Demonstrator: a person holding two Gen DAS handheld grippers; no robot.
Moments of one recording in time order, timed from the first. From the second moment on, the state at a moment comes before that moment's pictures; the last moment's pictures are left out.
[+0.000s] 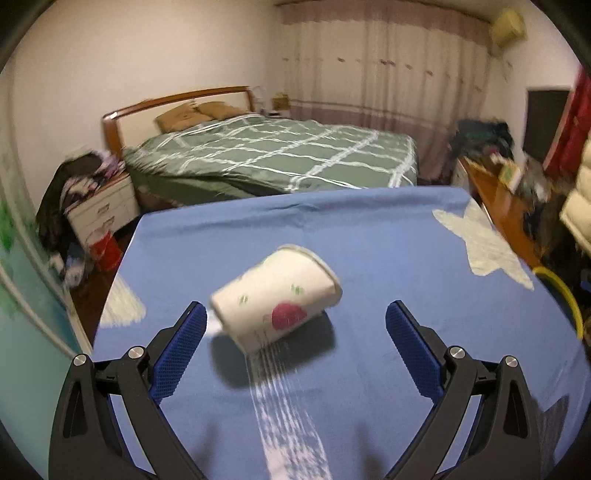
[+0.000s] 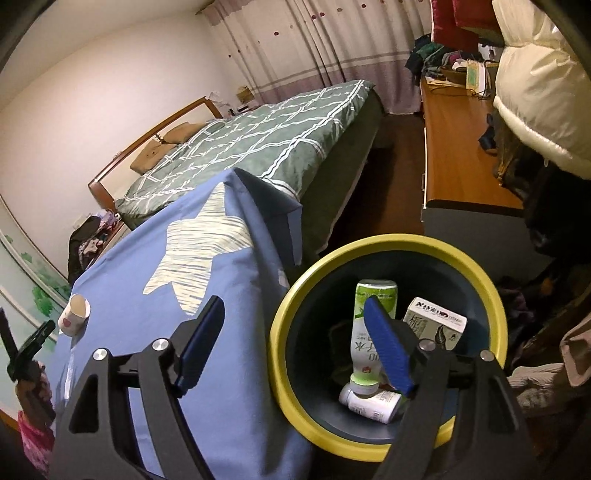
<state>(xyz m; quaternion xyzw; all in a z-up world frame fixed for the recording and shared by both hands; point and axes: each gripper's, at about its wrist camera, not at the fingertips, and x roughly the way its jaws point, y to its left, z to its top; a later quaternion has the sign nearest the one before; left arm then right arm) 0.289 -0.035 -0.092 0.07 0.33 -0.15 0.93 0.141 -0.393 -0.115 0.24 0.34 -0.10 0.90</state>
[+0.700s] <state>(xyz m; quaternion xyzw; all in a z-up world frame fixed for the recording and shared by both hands) 0.399 -0.026 -0.117 0.13 0.45 -0.33 0.82 0.146 -0.399 -0.120 0.26 0.36 -0.09 0.89</state>
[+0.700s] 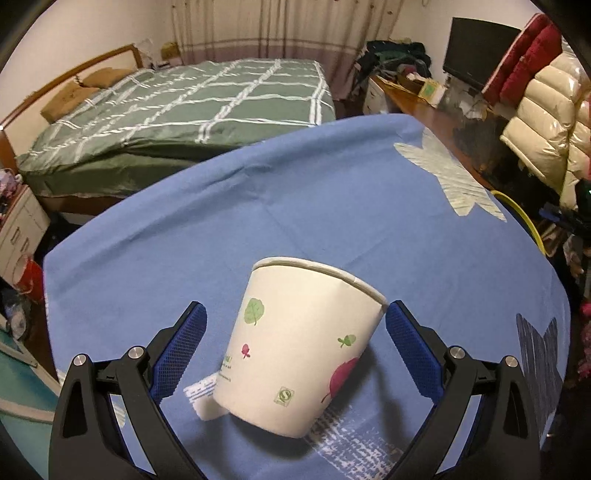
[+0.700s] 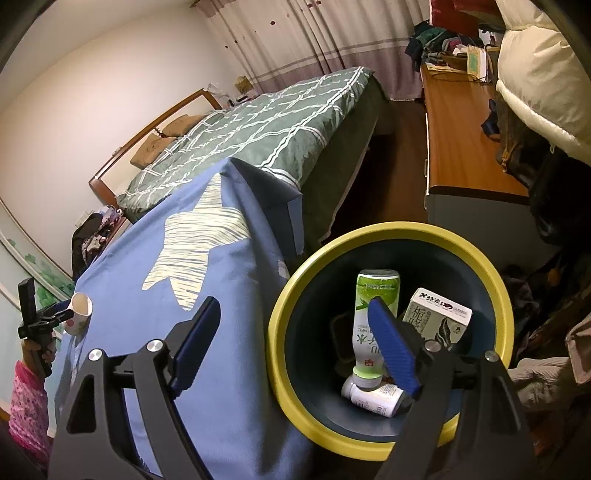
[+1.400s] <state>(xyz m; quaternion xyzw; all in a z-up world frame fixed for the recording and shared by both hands) 0.348 -0.053 -0.110 0.15 0.43 -0.29 0.84 0.133 -0.387 -0.123 0.27 0.35 -0.08 0.89</state>
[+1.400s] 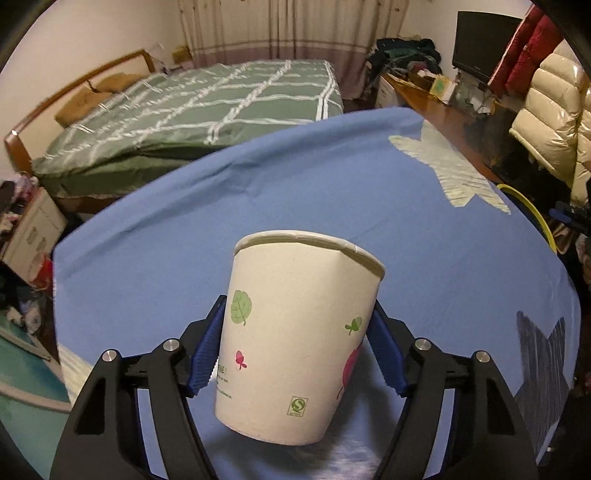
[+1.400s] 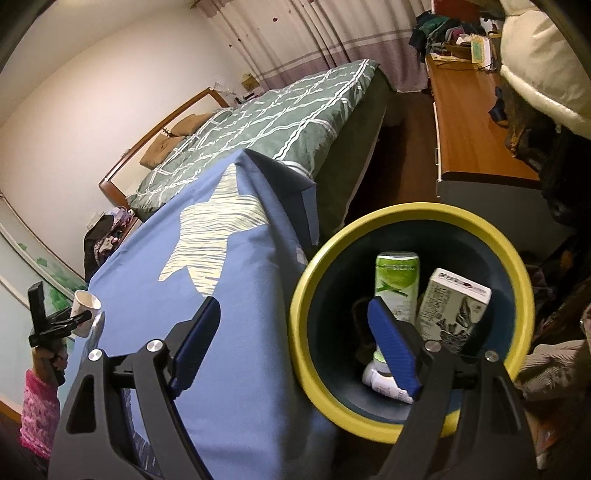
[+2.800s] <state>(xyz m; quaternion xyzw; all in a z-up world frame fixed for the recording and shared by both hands) 0.190 -0.535 -0.127 0.23 0.41 -0.46 0.75 -0.007 -0.462 -0.132 0.21 0.33 -0.23 0.89</state>
